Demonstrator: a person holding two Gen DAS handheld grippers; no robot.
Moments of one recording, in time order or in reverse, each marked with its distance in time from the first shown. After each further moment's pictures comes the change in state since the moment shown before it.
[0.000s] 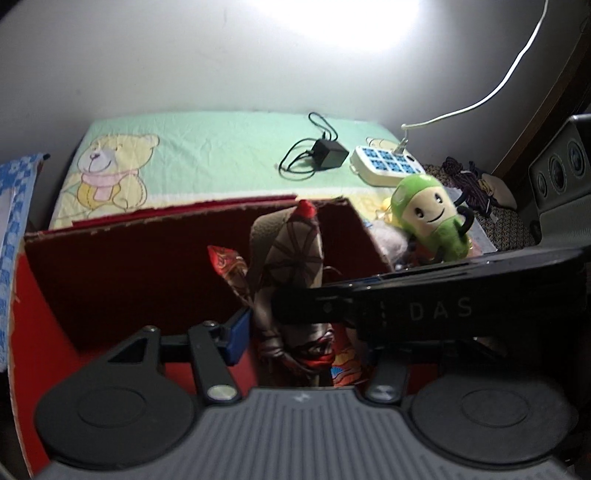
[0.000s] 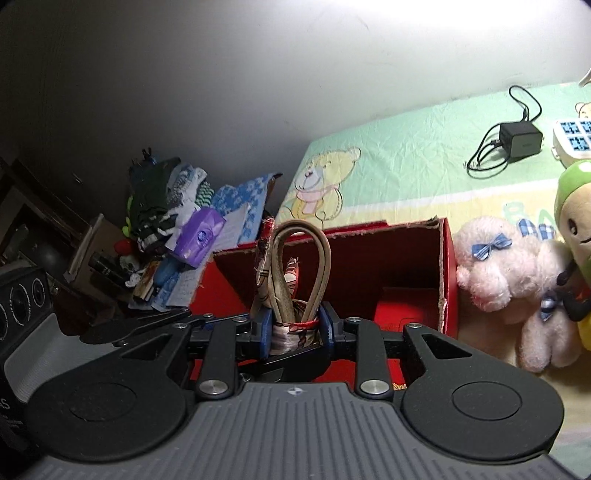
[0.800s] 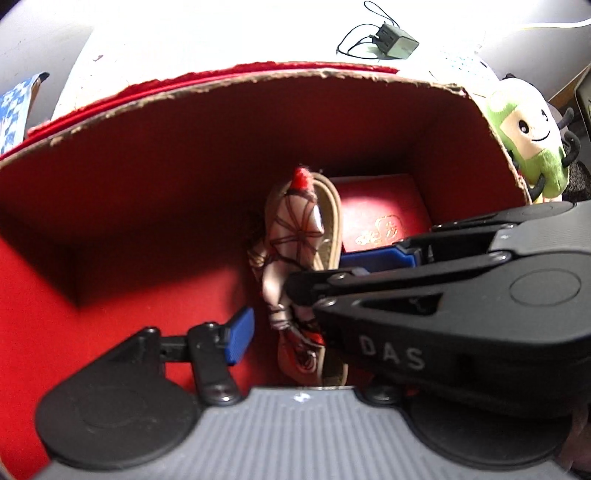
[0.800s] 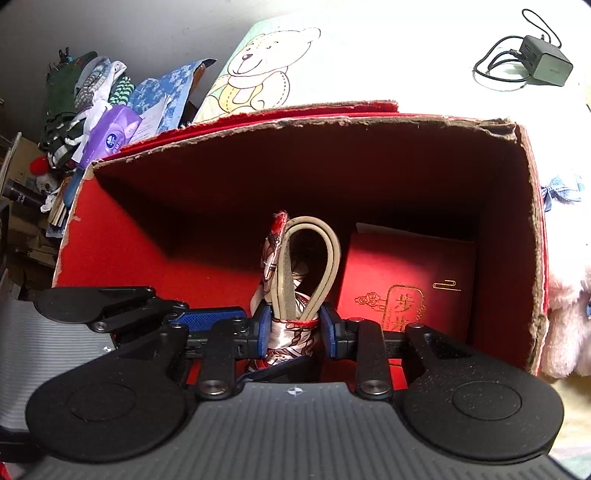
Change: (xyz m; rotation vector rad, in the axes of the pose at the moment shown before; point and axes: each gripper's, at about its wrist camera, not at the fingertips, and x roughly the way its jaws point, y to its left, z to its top) left arm 0.070 0.032 -0.004 -0.033 0.339 0.116; right arm 0.107 -0.010 -0.002 -0.024 0.334 -0.219
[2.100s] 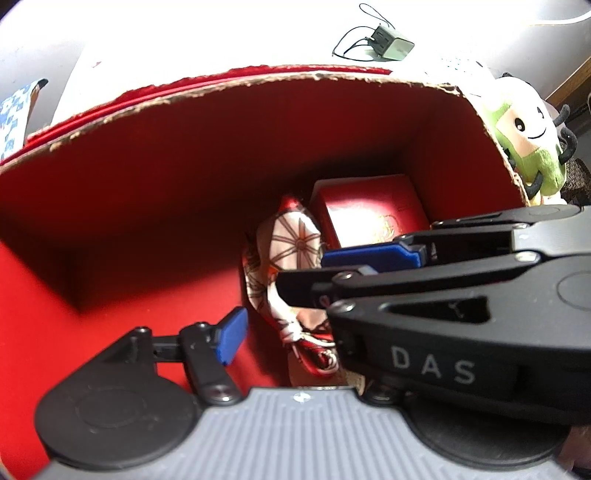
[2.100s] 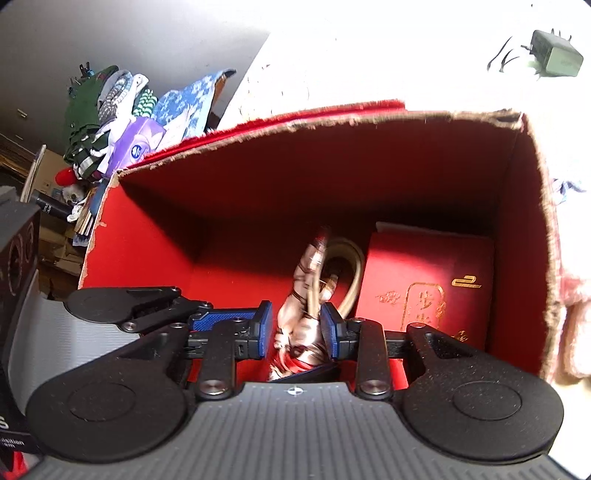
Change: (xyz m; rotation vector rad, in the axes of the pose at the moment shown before) left arm -0.008 -0.008 -0.008 0.010 -0.022 0.007; right arm -0.001 0.005 -0.006 0.008 -0.053 0.093
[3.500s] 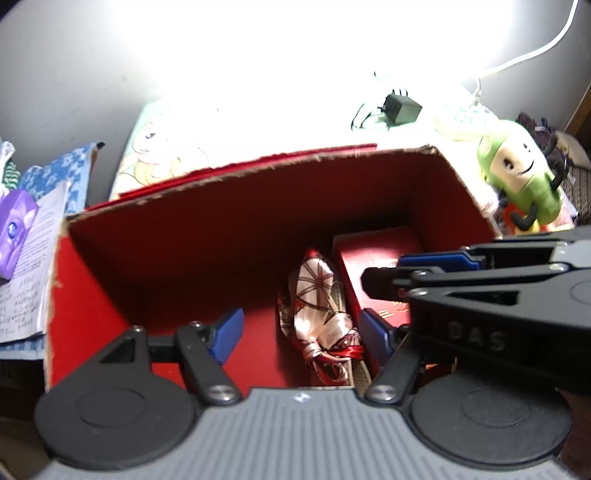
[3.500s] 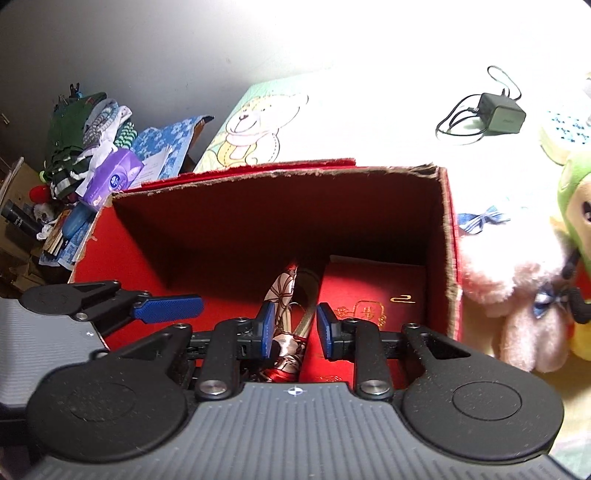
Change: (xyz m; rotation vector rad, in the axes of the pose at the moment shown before) left arm -0.050 -0.022 -0.026 0.011 -0.254 0.168; right arm -0.037 0.005 -0.017 -0.056 -0.187 -0.158
